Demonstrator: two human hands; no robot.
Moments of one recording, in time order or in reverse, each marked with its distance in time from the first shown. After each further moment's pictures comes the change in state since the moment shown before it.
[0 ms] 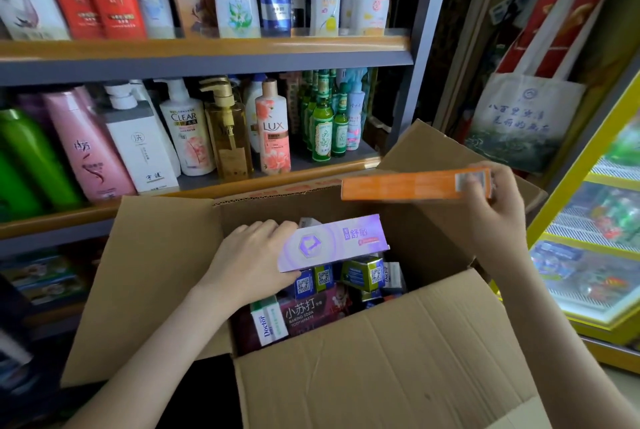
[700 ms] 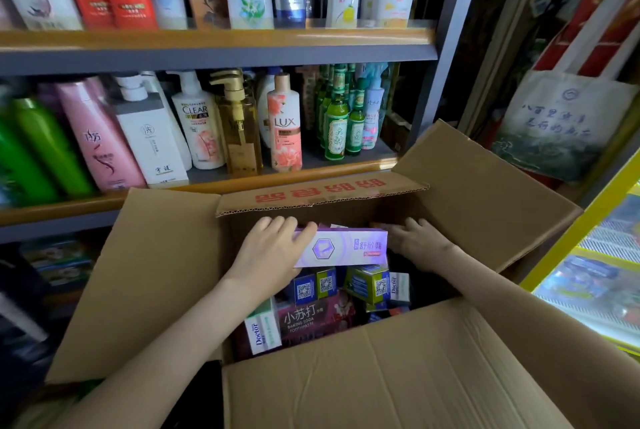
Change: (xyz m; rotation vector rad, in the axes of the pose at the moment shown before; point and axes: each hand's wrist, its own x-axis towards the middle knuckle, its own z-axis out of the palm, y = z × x) left_hand 0.024 0.008 0.033 0.294 0.042 0.076; right_hand 0.034 0.126 0.090 -1.449 -1.214 -0.714
